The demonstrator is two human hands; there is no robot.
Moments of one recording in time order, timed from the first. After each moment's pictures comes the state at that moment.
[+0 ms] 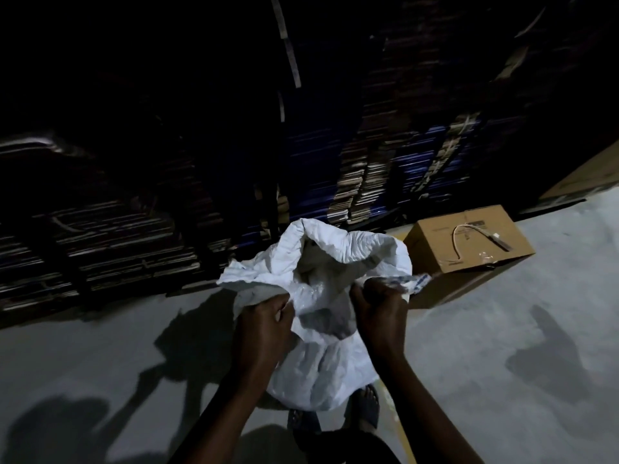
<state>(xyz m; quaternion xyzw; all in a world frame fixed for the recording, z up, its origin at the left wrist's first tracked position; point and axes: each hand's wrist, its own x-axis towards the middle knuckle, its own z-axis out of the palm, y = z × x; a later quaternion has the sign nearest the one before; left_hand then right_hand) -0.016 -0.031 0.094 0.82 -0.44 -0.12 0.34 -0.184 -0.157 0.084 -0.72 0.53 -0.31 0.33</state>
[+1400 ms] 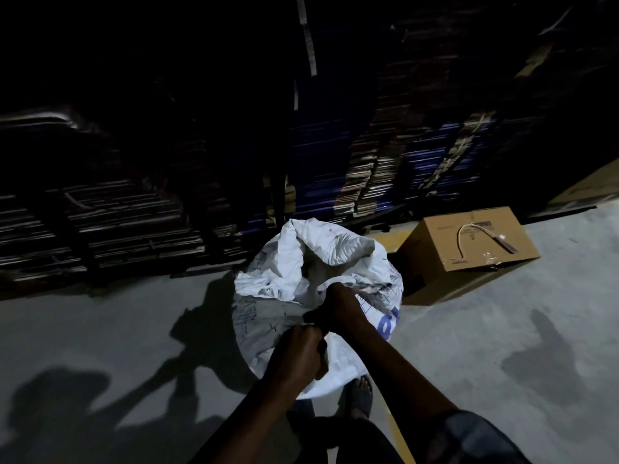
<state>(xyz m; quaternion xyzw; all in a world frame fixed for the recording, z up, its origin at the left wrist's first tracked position) -0.079 -0.022 0.084 0.82 -0.47 -0.32 0.08 -0.130 -0.149 0.082 -0.76 0.50 0.10 0.41</state>
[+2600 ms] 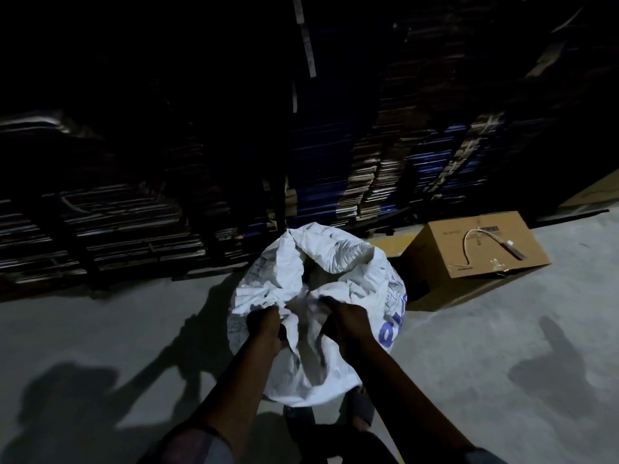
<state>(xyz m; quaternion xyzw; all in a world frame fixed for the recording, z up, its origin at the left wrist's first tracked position) -0.016 -0.067 0.033 0.72 0.18 -0.43 0.51 -0.148 -0.151 0.041 -0.36 0.59 -0.11 0.72</state>
